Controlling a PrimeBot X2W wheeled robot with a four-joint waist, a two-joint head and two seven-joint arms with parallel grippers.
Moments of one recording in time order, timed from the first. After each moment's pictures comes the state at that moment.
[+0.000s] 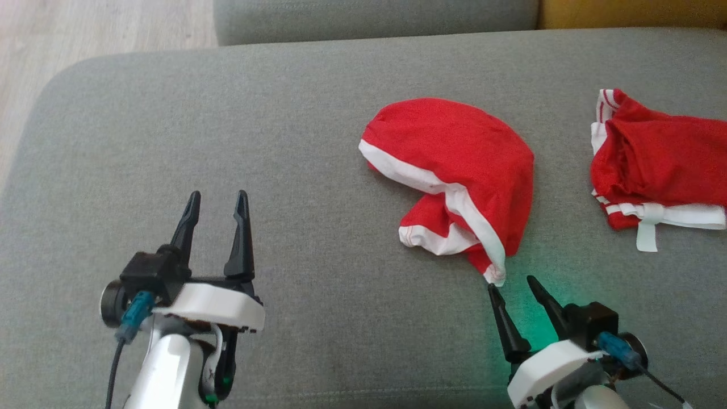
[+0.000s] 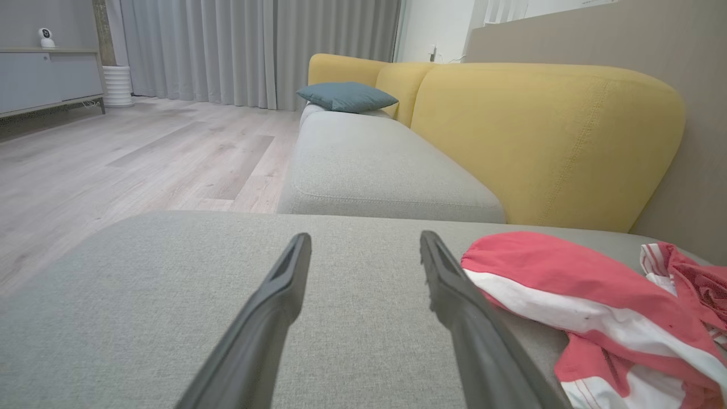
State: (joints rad) left arm -0.13 0.06 -0.21 0.17 -0.21 0.06 -0.26; right arm -0.01 -0.05 0.18 0.38 0.13 0.13 -0.13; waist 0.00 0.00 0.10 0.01
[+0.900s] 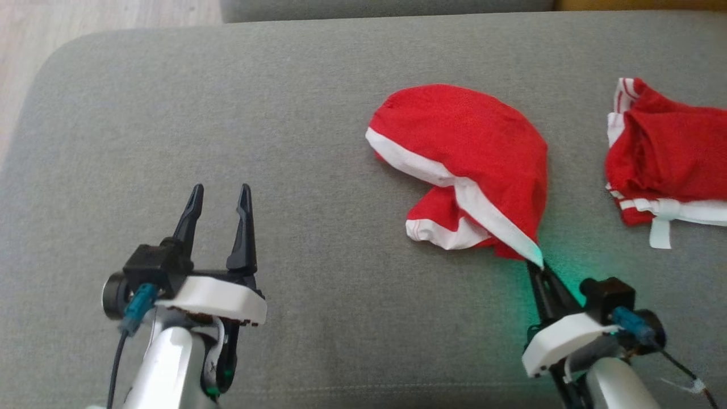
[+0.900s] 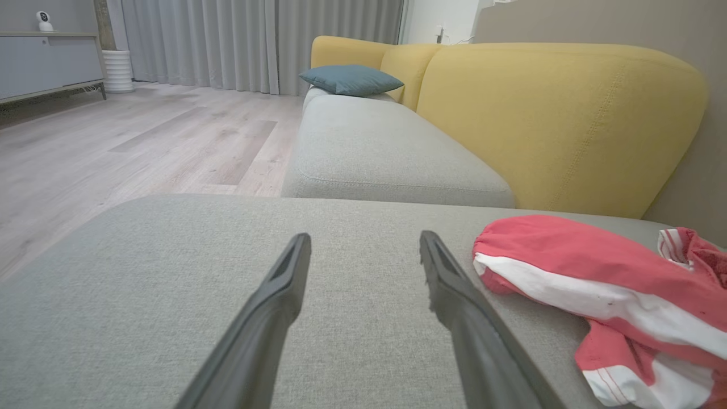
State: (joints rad) left arm -0.16 0.05 -0.21 0.19 -0.19 0.04 -0.26; right arm -0.12 -0.05 0.11 0.51 0.09 0.13 -0.18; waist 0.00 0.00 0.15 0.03
